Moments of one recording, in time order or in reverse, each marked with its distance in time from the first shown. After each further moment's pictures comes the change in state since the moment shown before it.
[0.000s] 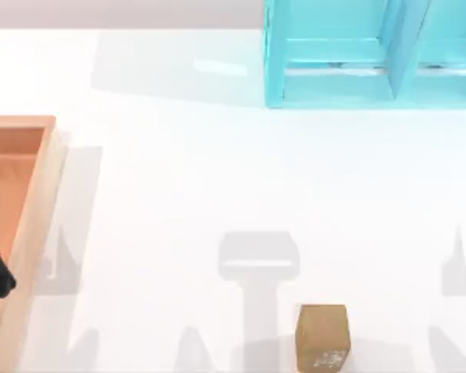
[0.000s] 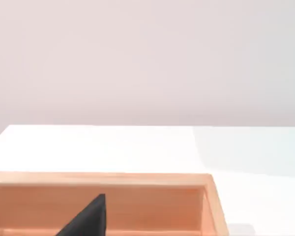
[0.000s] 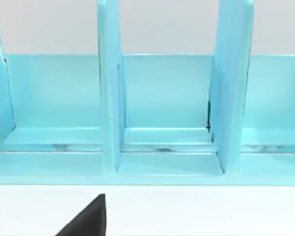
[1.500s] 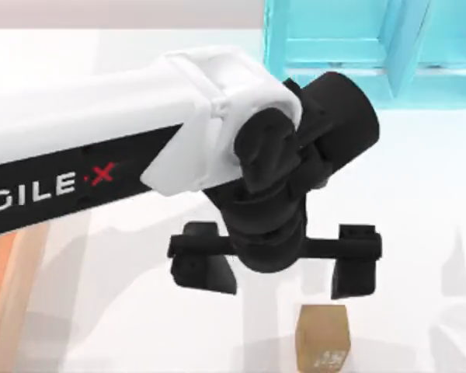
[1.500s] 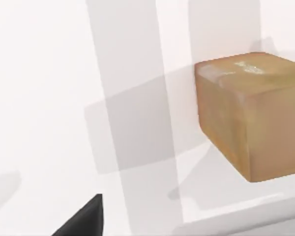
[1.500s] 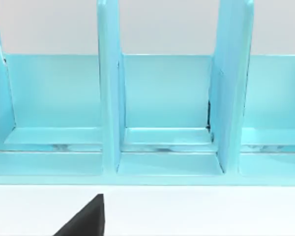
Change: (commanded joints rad) left arm -0.984 1.773 1.461 -1.091 0.085 -0.822; right arm 0.000 0.000 0.000 0.000 0.000 0.000
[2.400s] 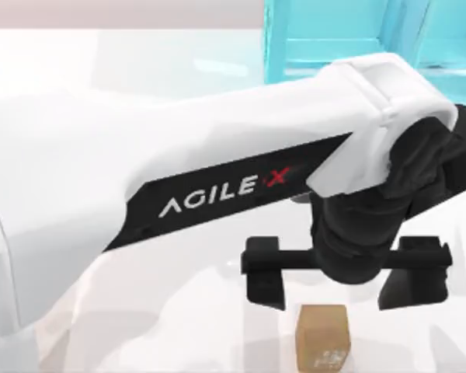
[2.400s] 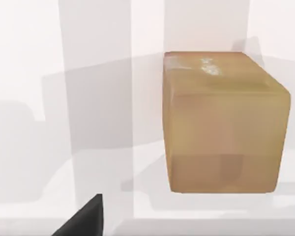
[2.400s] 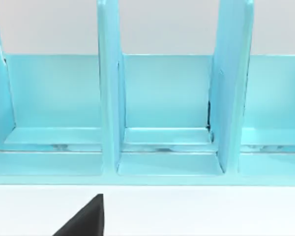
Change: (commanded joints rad) left arm -0.117 0.317 0.395 -0.247 -0.082 -0.254; right arm 0.000 0.000 0.000 0.000 0.000 0.000
